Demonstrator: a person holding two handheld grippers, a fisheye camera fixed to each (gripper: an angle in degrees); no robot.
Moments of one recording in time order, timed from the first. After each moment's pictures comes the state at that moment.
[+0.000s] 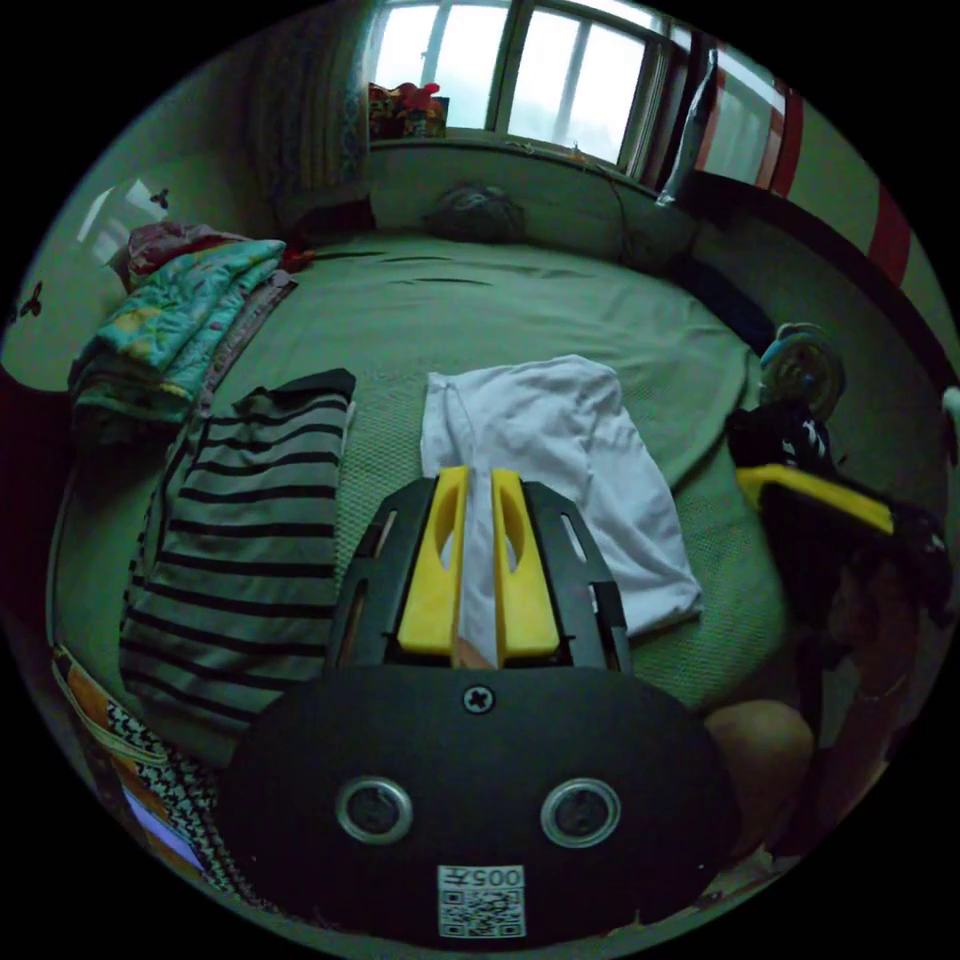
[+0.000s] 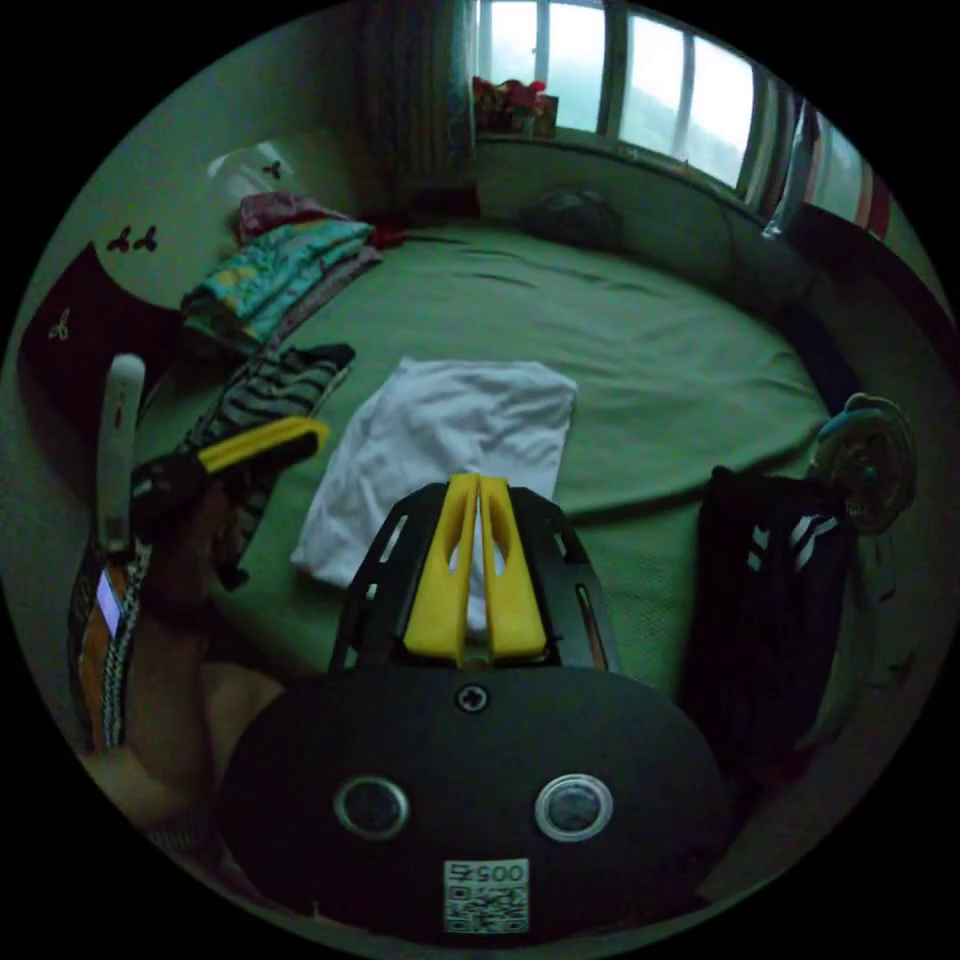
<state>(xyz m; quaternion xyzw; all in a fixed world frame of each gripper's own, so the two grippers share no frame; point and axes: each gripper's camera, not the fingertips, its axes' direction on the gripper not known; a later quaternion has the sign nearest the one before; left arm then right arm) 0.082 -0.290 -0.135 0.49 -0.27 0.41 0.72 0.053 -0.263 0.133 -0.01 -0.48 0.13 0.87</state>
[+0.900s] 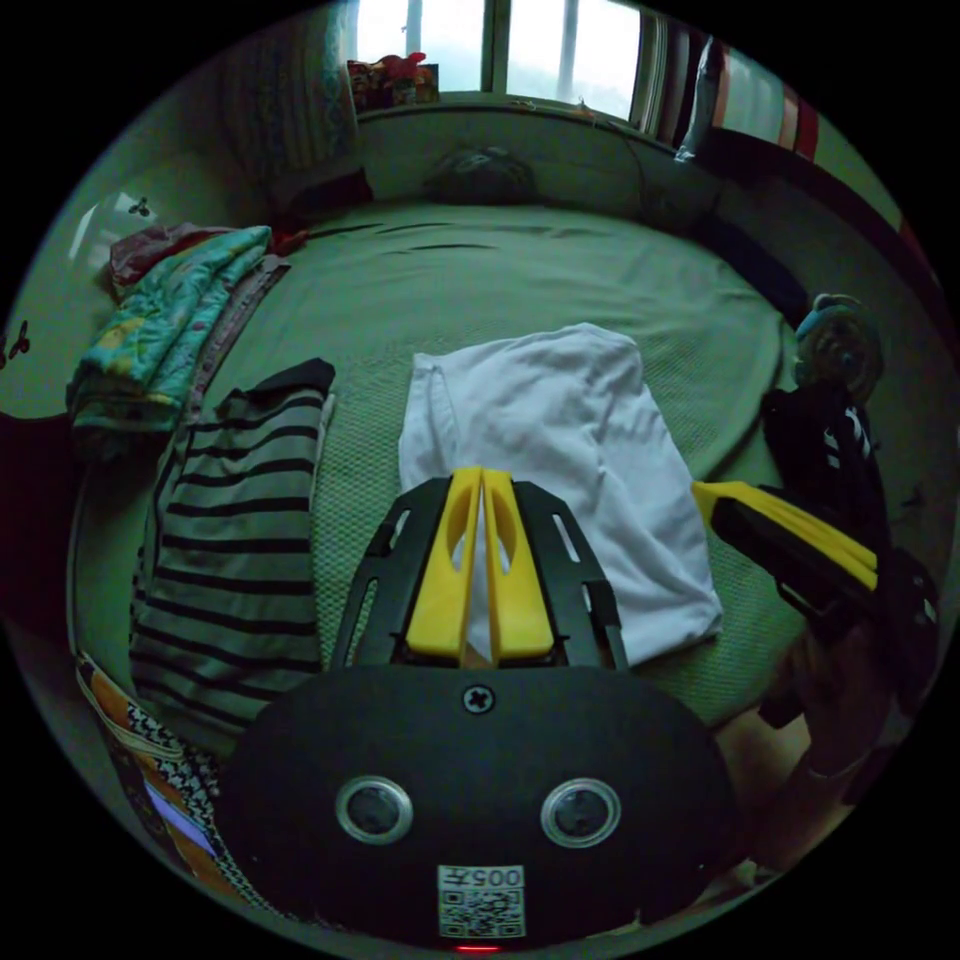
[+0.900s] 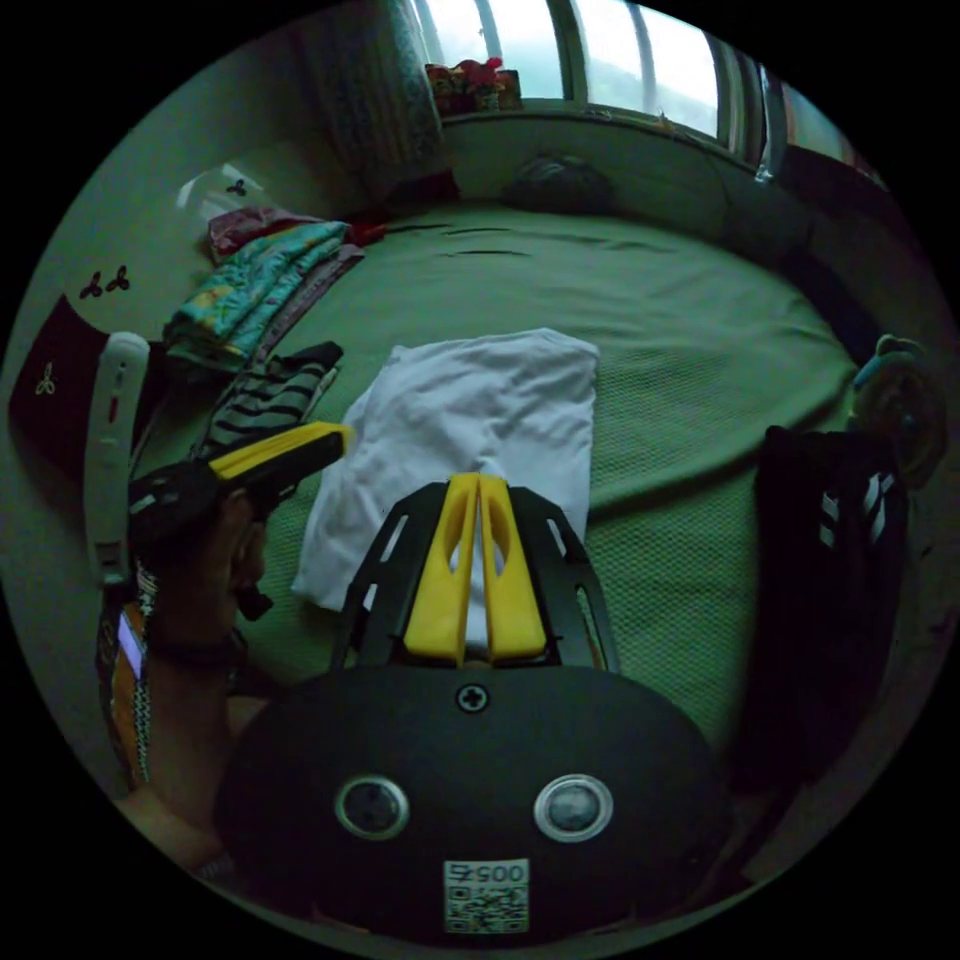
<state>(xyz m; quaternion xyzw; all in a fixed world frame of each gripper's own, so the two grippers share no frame) 0.153 -0.299 -0.081 0.47 -0.32 0.39 0.72 0.055 -0.219 0.153 -0.05 -0.52 0.14 0.84</state>
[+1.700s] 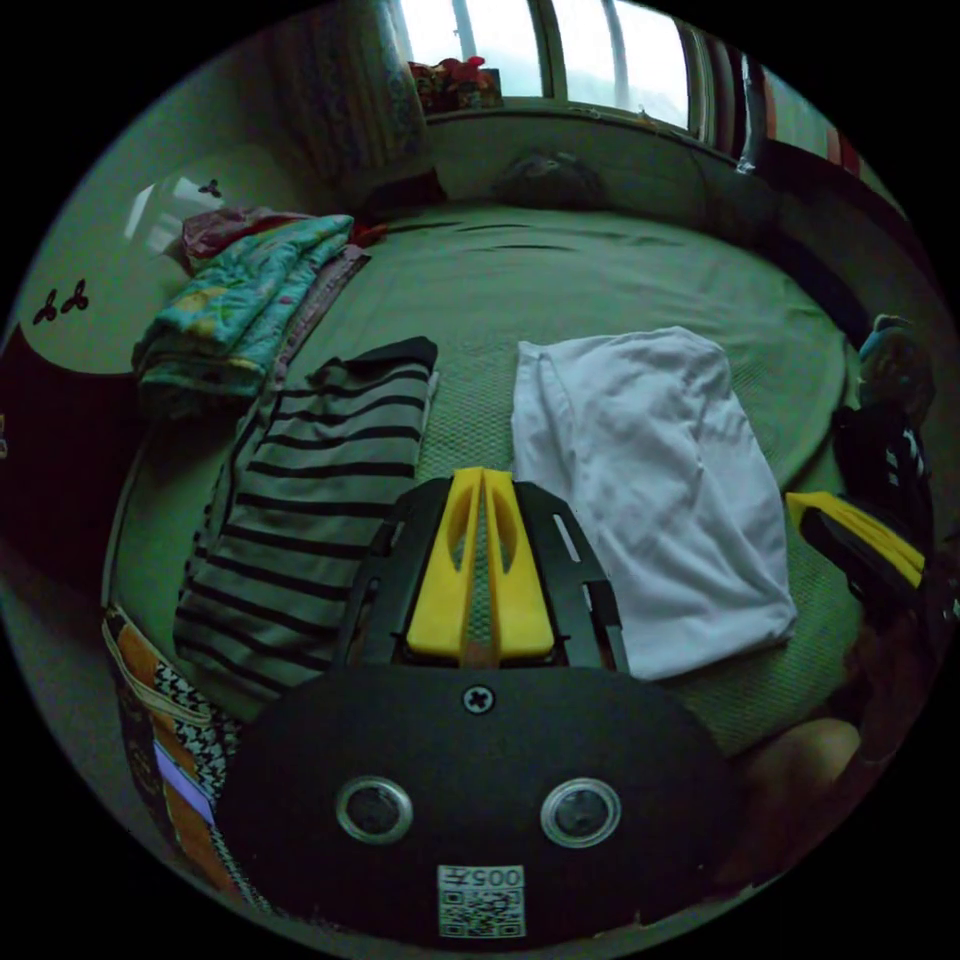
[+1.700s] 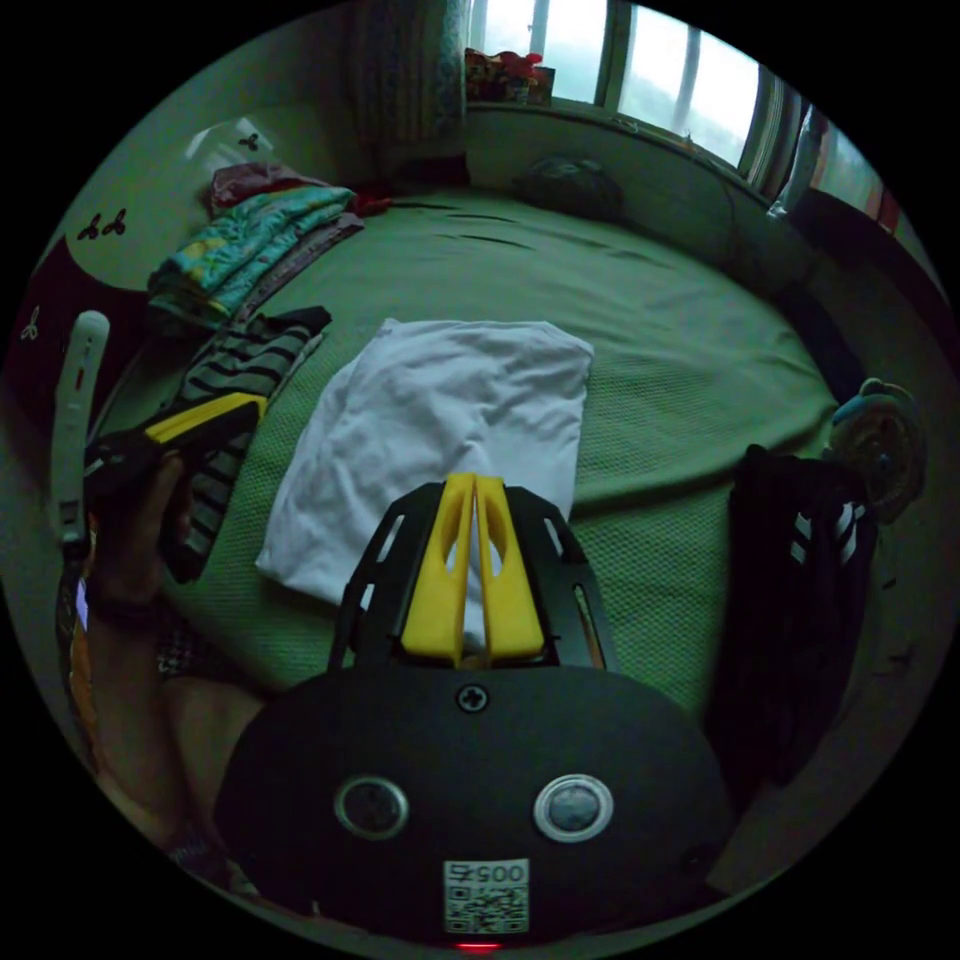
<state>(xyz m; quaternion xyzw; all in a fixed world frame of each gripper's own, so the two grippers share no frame) 0.105 -0.289 -0.108 0.50 -0.36 0.31 0.72 0.026 -0.215 0.130 -0.05 -0.47 0.10 0.87</state>
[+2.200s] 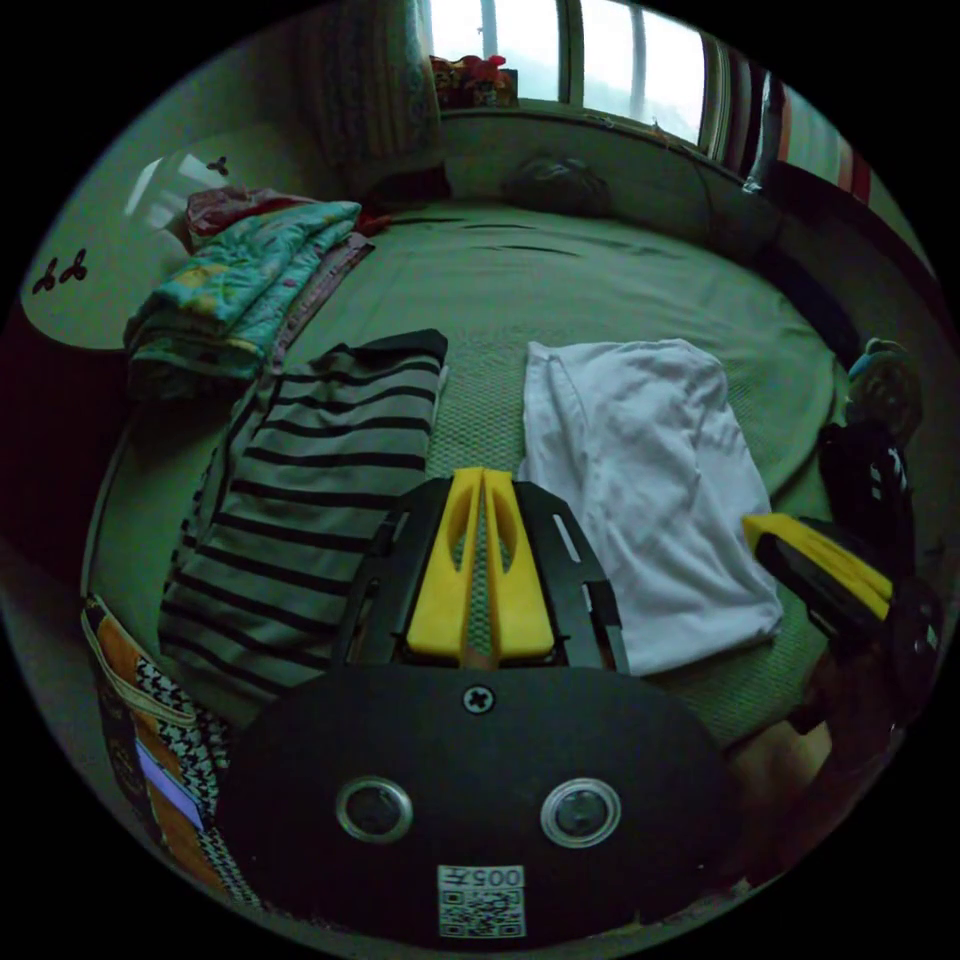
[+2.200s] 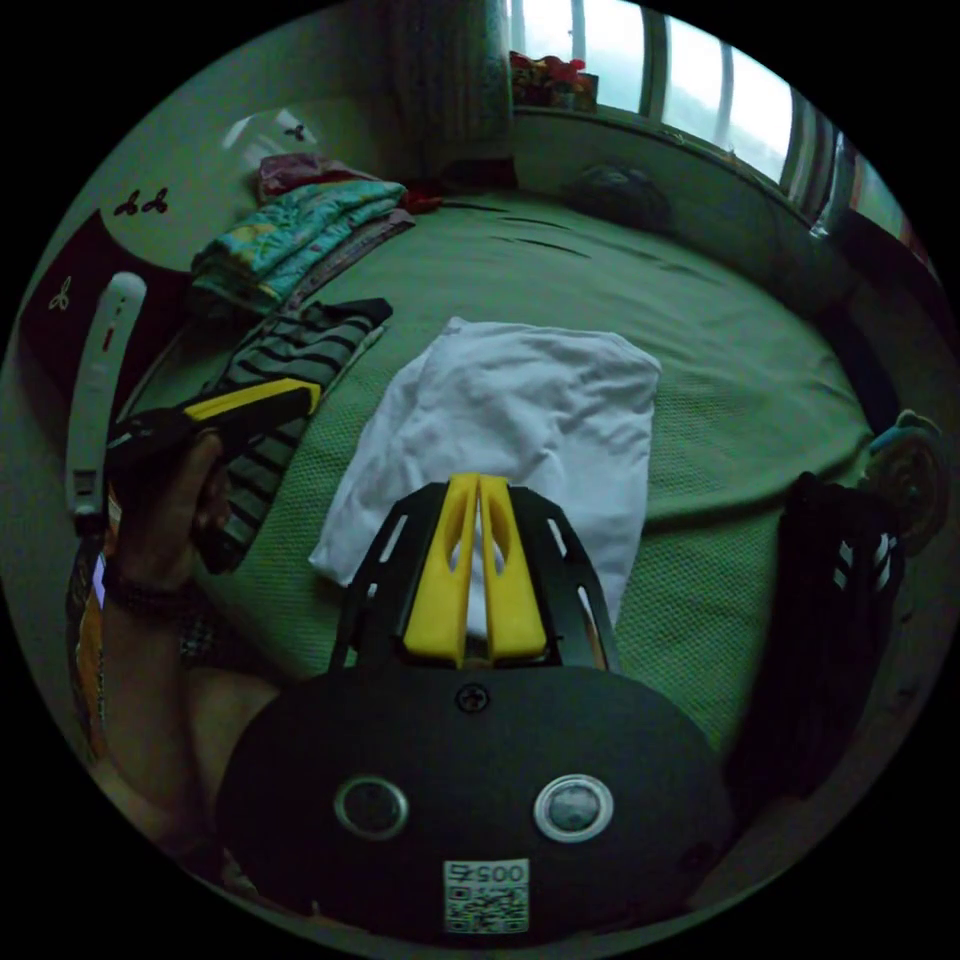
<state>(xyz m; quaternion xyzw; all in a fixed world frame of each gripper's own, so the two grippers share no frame) 0.066 -0.277 -0.138 0.50 -0.31 0.32 0.74 -0.019 -0.228 0.091 -0.02 -0.52 0.07 0.85</state>
